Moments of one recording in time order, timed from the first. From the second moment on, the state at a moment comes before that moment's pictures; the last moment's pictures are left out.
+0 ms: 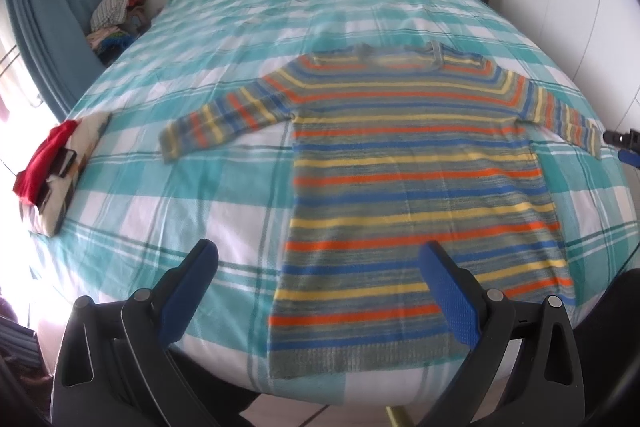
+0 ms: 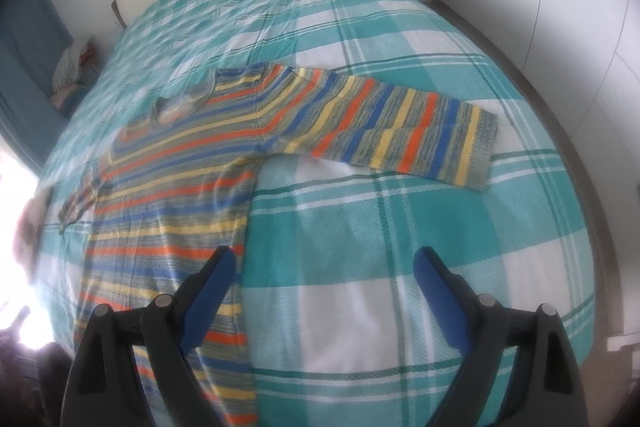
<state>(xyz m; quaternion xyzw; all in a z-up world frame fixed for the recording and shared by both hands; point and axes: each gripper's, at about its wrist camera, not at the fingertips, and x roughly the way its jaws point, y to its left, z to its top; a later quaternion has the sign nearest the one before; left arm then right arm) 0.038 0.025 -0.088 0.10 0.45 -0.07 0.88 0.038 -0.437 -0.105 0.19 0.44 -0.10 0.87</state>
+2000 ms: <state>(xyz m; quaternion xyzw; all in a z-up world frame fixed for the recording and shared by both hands) 0.113 0.126 -0.219 0.00 0.49 0.06 0.87 0.227 -0.391 -0.172 0.21 0.52 -0.02 0.83</state>
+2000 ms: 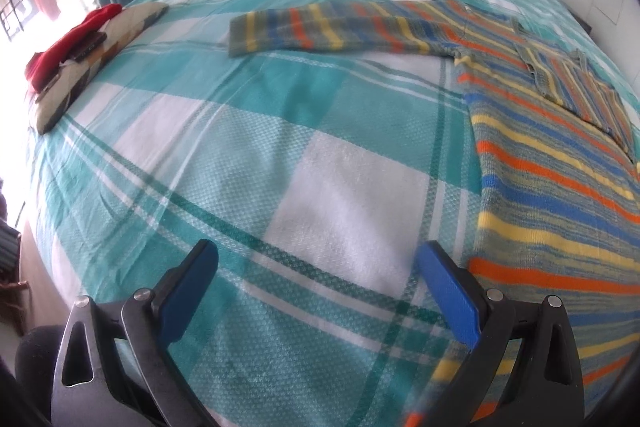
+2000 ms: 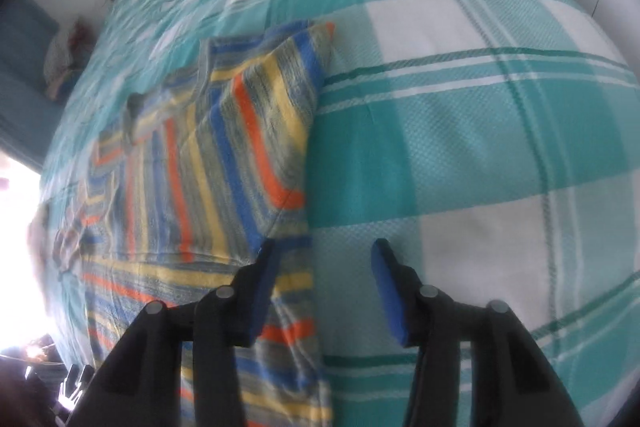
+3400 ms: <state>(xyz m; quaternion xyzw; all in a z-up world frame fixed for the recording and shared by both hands) 0.326 0.019 -0.063 -0.07 0.44 -0.21 0.87 0.013 -0.278 -0.176 0.11 0.44 0.02 0.89</state>
